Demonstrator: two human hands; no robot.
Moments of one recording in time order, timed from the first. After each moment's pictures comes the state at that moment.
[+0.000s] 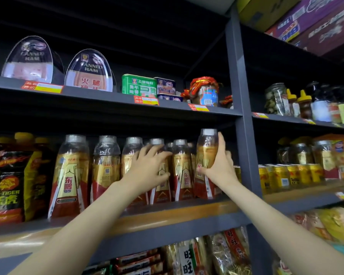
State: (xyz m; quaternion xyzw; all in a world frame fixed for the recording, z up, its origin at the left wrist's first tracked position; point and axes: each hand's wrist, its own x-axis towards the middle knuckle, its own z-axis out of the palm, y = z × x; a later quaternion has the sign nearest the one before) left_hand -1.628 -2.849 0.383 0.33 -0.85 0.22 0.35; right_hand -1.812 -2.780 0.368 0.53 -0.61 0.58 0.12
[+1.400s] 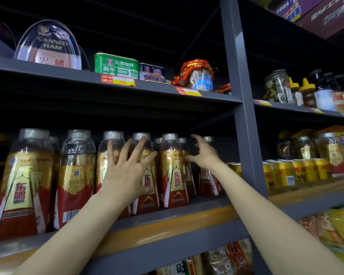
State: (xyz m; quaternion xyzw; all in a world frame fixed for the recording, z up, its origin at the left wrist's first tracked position) left_hand -1.650 -2.880 0.369 0.44 -0.76 0.39 0.28; right_hand -1.864 -2.864 0.400 0.58 -0.62 0.53 0.06
